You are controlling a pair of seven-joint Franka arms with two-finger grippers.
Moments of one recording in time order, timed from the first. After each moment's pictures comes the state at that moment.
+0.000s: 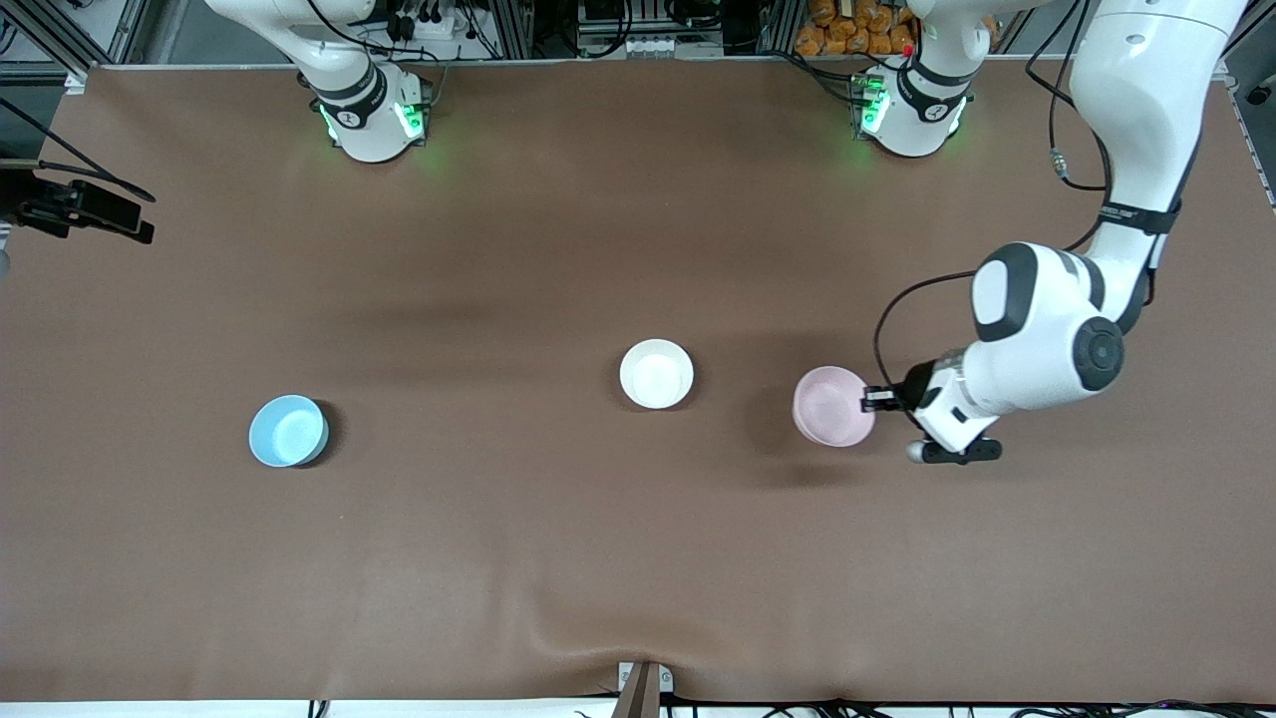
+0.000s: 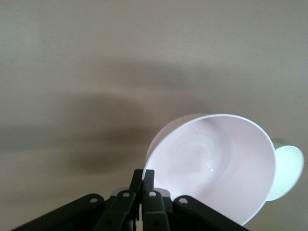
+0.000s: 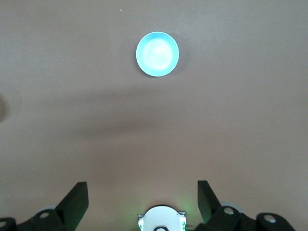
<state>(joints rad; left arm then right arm) 0.14 0.47 -0.43 -1.82 -0.21 2.21 -0.21 -0.04 0.00 -0.03 -1.52 0.02 1.36 0.03</state>
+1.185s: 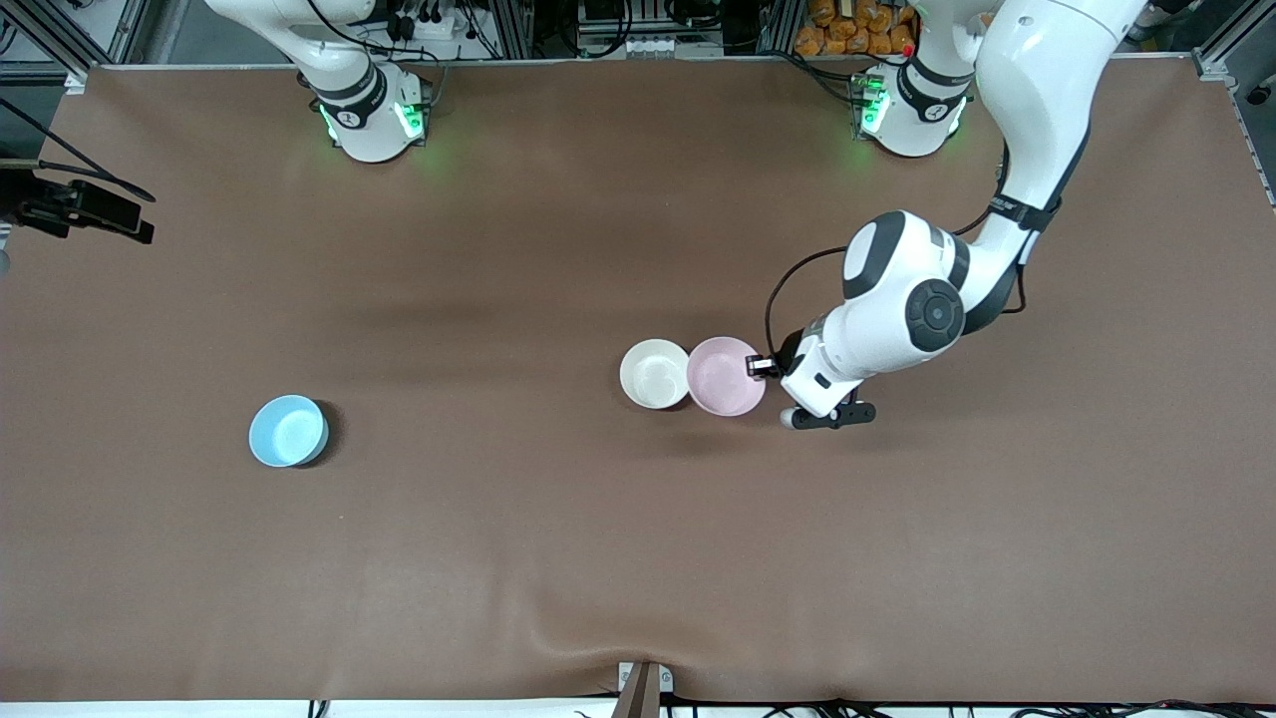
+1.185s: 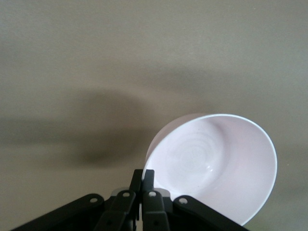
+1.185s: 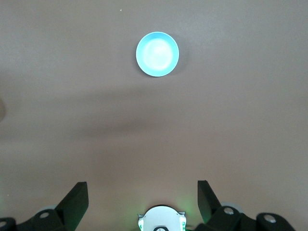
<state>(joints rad) -0.08 0.49 -0.44 -1.81 -0.22 2.29 -0.47 -0.04 0.00 -0.03 -1.52 0.02 1.36 0.03</state>
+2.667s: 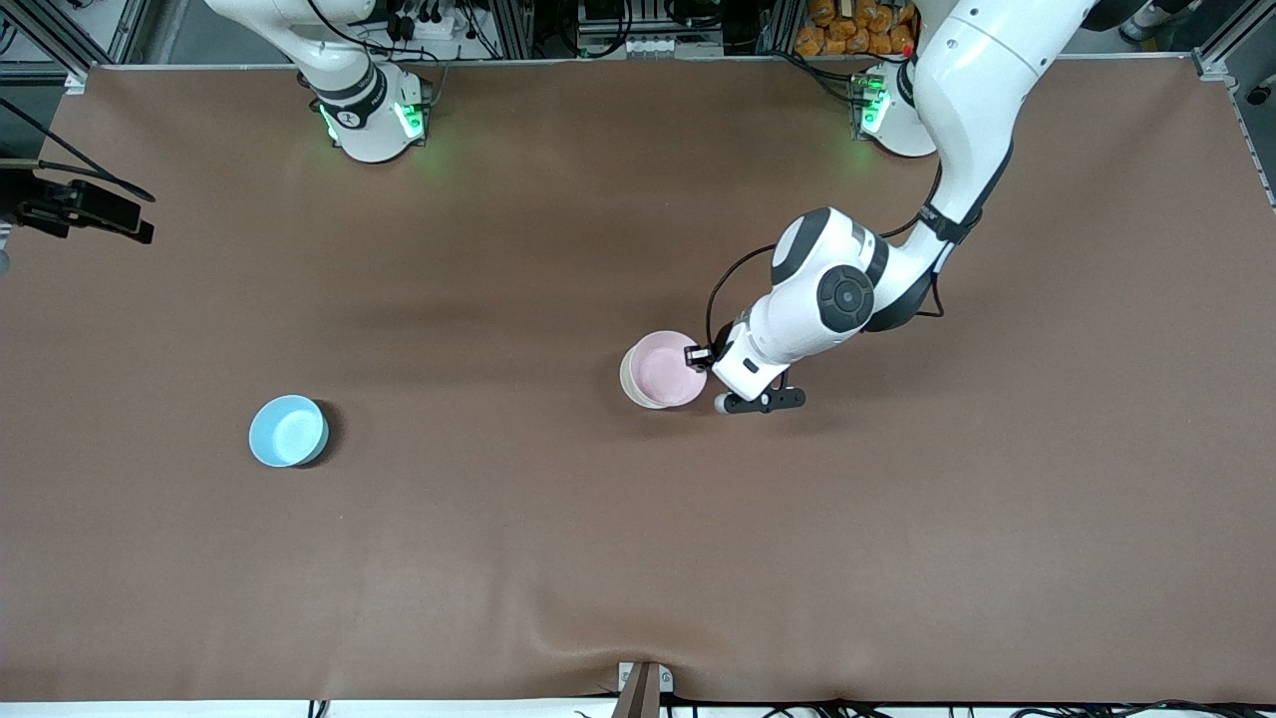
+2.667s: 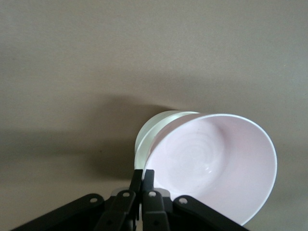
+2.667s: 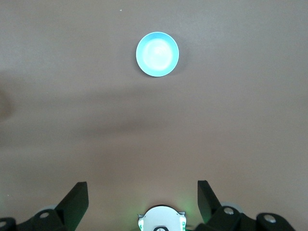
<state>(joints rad) -0.22 0.59 -0.44 -1.80 -0.22 2.45 -0.57 -0.04 0.00 -0.03 -1.52 0.02 1.36 0.03</state>
